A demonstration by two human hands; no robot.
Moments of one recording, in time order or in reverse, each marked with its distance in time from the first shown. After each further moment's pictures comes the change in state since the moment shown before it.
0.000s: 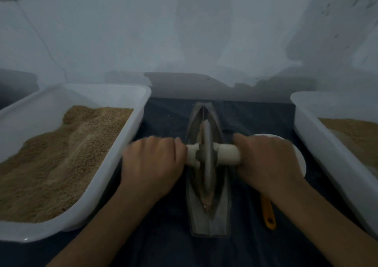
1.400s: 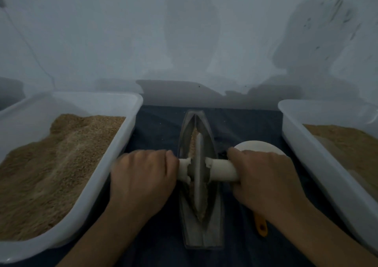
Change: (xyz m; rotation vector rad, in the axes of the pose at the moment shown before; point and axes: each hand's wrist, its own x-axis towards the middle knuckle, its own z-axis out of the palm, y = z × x) left_hand -0.009 0.002 0.004 -0.024 0.059 0.014; right_hand -0.025 0.001 -0.010 -0.002 -0.039 0.011
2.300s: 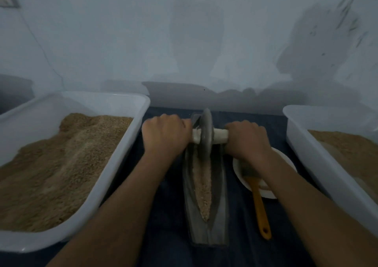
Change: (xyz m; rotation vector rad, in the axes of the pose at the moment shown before) left_hand 0.092 -0.011 0.030 0.111 -0.148 -0.208; right_hand 0.111 0.016 0.031 0.090 -0.213 0.137
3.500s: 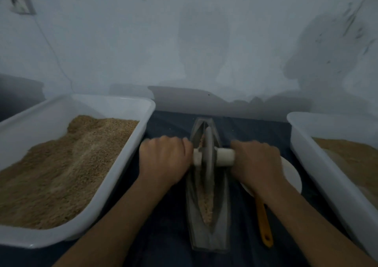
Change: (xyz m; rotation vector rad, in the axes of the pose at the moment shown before) left_hand -0.046 0.003 -0.005 -0.046 0.032 0.069; right_hand -0.053 -0.006 0.001 -0.068 0.161 -0.035
